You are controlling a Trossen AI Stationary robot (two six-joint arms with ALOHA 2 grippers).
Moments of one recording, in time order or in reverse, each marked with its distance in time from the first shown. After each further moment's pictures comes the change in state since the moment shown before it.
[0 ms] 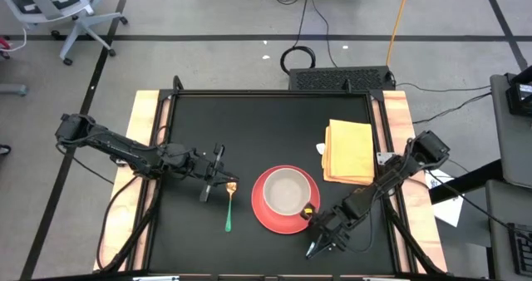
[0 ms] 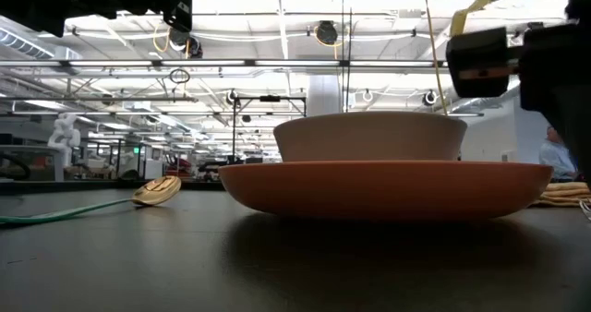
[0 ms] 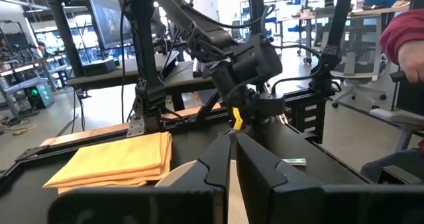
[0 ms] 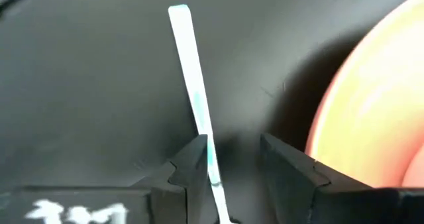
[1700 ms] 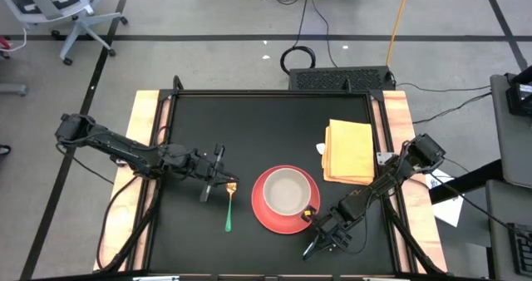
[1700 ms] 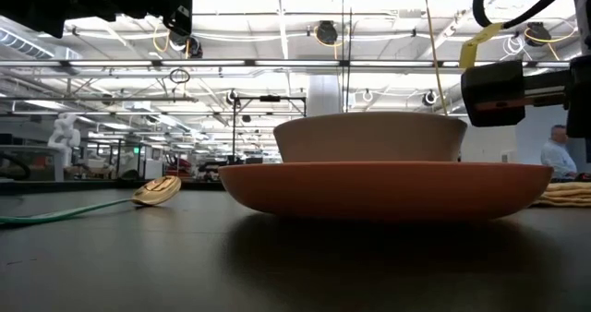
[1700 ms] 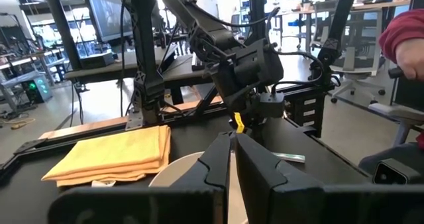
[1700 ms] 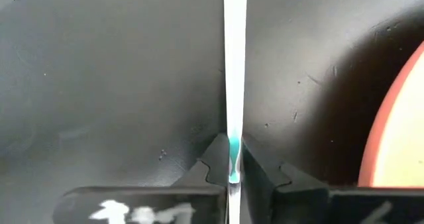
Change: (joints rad) left arm 0.000 0.000 0.000 -0.025 0.000 -0.002; right arm -0.008 0.052 -0.001 -0.016 -0.081 0.004
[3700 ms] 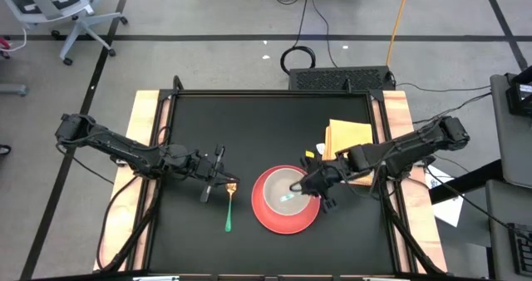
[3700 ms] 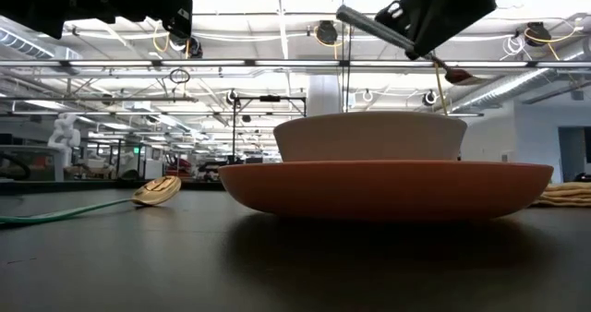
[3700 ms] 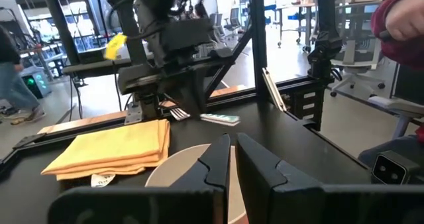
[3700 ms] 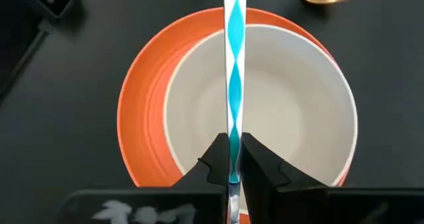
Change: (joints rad) left arm 0.000 0.000 0.000 -0.025 0.000 0.006; right arm -0.373 -0.350 0.106 -0.215 0.034 0.145
